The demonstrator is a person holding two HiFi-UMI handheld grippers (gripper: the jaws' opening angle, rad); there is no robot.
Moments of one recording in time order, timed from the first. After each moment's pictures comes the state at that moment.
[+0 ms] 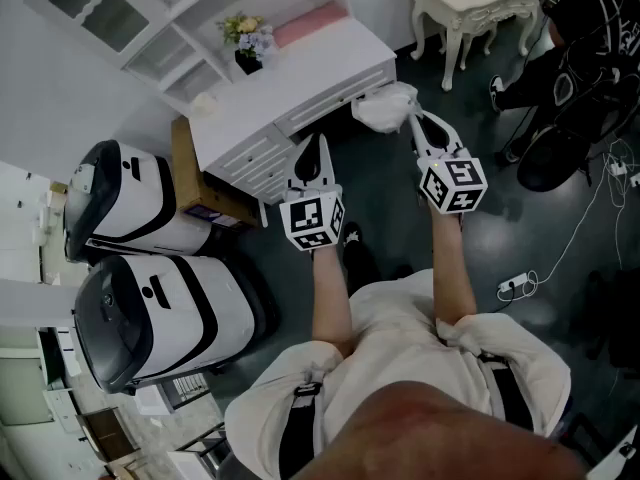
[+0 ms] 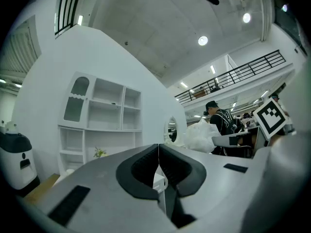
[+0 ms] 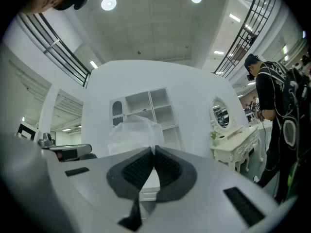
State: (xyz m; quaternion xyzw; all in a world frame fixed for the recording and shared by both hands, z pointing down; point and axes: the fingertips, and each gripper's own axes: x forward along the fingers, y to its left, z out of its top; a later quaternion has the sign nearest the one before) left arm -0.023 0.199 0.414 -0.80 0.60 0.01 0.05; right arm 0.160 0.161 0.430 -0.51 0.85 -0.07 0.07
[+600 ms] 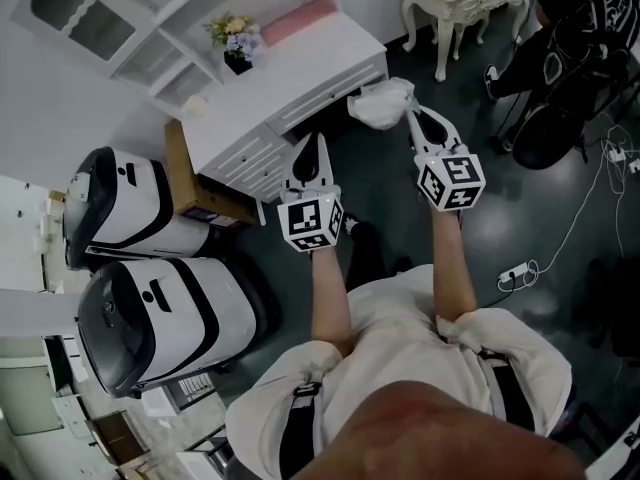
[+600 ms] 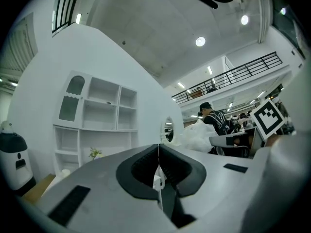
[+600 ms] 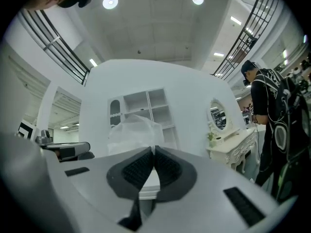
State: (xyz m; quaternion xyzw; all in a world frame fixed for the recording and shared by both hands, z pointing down) left arm 0.000 0.193 0.413 -0.81 0.59 0.01 0.06; right arm 0.178 0.154 0.430 -0.52 0.85 -0.06 0.07
